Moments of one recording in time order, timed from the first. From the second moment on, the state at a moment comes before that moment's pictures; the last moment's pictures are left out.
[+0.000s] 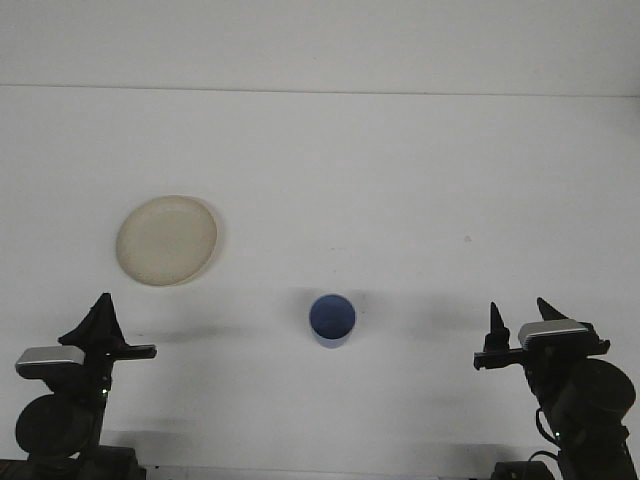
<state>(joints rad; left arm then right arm) -0.05 0.11 0.36 -0.11 -0.12 -0.07 0.04 0.42 0.64 -0.52 -0.08 -0.03</state>
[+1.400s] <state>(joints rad) -0.05 0.80 0.95 -0.79 0.00 -0.08 0.04 0.42 0.64 -0.51 -0.08 -0.03</state>
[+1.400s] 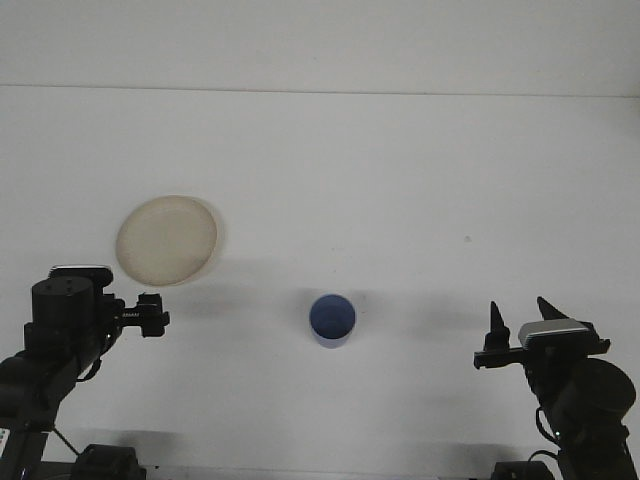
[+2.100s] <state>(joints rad) -0.50 1.18 1.30 -0.87 0.08 -0.18 0.04 0.42 0.64 -0.51 -0.08 -0.03</state>
